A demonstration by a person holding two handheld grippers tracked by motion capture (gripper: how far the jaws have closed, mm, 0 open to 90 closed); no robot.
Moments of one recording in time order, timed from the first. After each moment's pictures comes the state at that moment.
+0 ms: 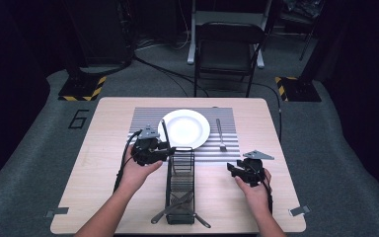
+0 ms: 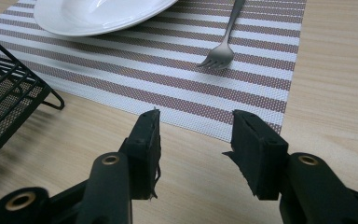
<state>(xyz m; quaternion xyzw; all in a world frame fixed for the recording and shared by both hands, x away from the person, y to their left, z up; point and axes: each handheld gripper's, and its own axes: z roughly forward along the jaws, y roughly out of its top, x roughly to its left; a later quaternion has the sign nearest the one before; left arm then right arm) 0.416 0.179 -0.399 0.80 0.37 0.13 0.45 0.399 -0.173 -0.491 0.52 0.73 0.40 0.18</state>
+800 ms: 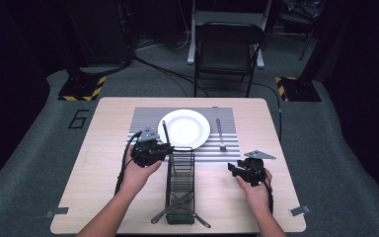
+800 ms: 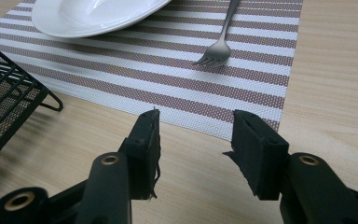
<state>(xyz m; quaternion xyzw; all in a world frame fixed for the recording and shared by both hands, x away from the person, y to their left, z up) 0.409 0.180 -0.401 0.80 0.37 0.14 0.45 0.401 -0.177 -0.492 0.53 0.72 0.40 0.17</state>
